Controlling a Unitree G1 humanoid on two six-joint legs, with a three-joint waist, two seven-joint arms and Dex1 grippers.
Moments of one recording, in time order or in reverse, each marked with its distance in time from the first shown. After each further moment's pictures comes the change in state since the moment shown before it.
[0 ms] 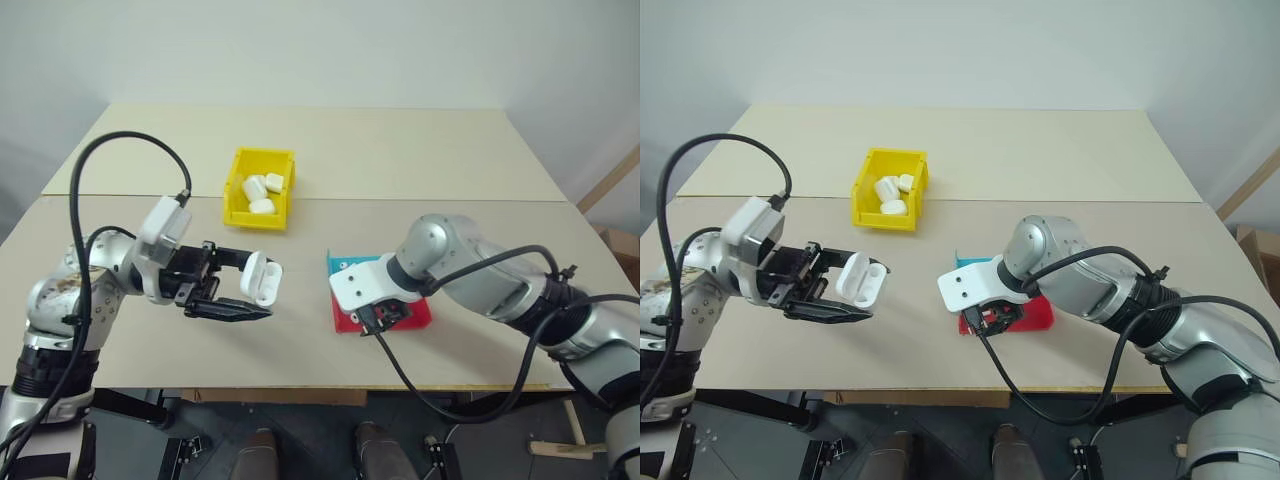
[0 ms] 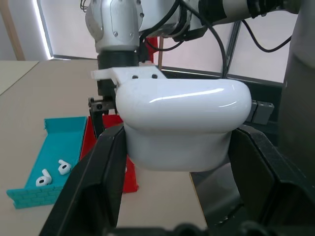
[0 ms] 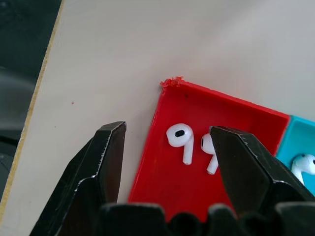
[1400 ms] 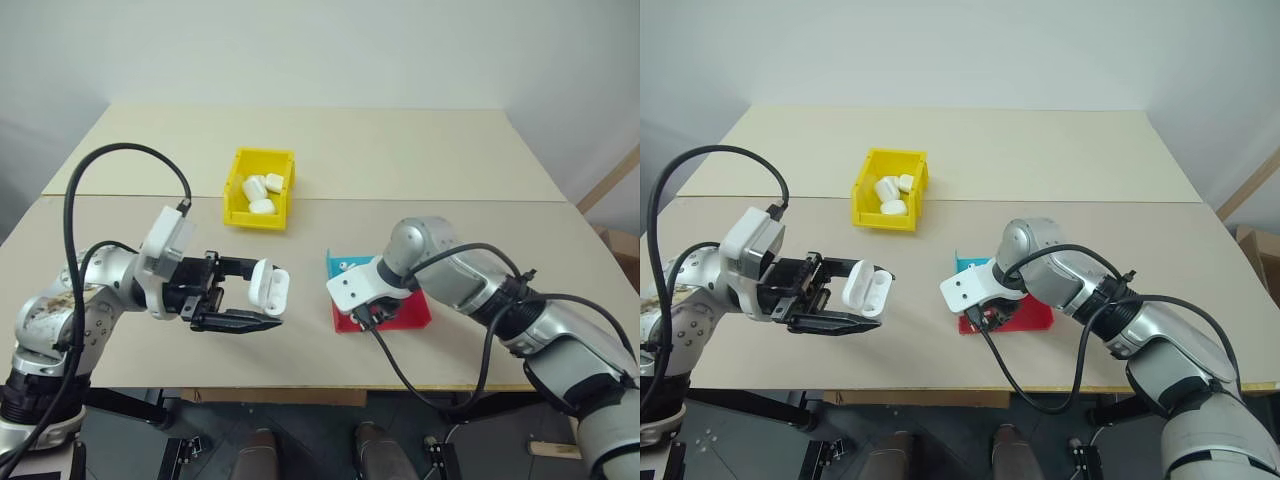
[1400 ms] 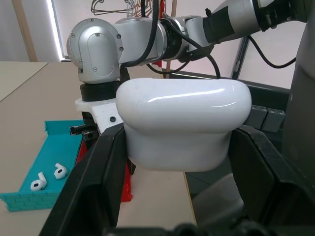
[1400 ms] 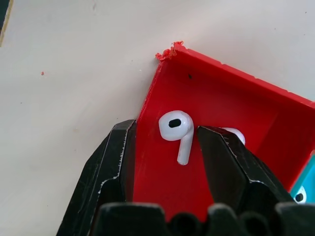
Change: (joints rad) left arm 0.099 0.000 0.015 -0.127 -0.050 0.031 0.128; right arm 0.045 0.129 -0.047 0.249 -0.186 -0.211 0.126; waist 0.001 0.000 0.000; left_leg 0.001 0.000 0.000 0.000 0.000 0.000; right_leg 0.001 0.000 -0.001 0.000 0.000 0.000
